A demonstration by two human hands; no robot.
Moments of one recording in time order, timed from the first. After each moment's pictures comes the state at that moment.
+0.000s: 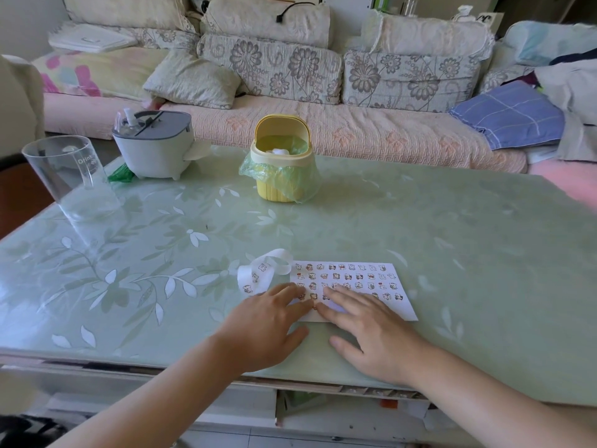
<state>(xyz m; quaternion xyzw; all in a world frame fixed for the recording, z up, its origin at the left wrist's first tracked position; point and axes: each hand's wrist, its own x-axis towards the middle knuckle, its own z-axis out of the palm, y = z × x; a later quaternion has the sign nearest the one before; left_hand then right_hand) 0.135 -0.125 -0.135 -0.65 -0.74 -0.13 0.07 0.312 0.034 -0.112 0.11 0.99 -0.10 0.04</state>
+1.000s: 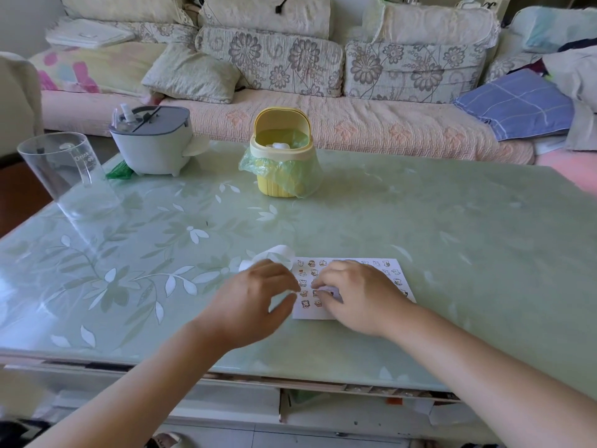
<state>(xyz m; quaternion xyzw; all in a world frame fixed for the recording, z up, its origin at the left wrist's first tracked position) 0.115 -0.130 -0.103 -0.63 -0.71 -0.29 0.07 0.261 0.040 -0.090 0.15 0.97 -0.16 -0.05</state>
